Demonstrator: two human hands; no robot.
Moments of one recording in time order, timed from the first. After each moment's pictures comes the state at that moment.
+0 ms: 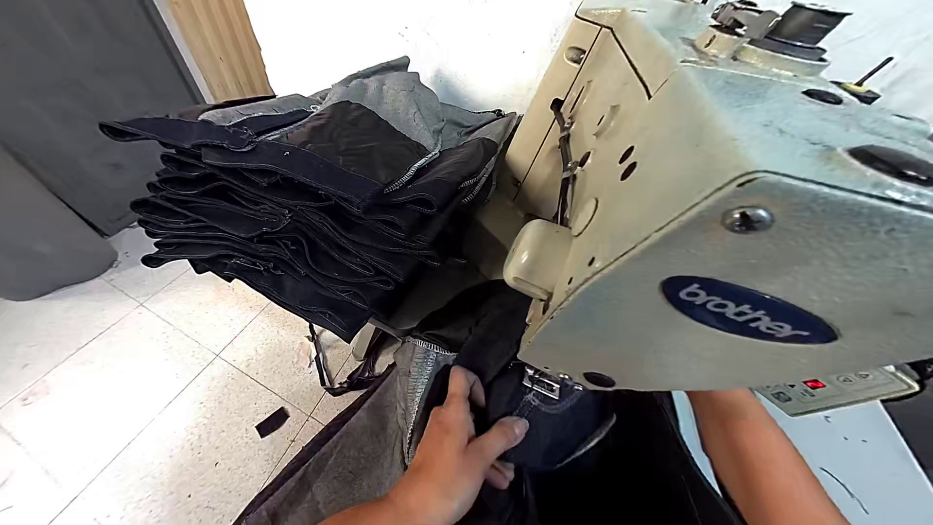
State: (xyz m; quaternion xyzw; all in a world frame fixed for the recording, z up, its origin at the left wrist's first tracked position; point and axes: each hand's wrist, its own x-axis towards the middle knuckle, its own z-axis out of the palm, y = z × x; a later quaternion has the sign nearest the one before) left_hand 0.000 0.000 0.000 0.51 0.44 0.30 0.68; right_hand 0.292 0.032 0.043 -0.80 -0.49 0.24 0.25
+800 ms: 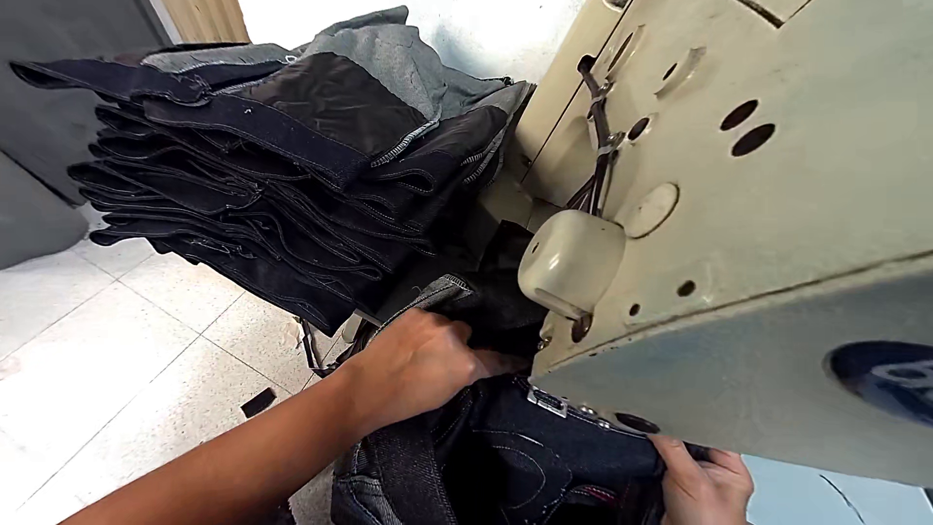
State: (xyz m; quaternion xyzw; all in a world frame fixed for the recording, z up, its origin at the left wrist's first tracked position) left_hand -0.028 0.103 0.005 0.94 0.17 0.28 0.00; right_hand 0.225 -0.028 -0.020 -0.62 -0.32 0.18 0.69
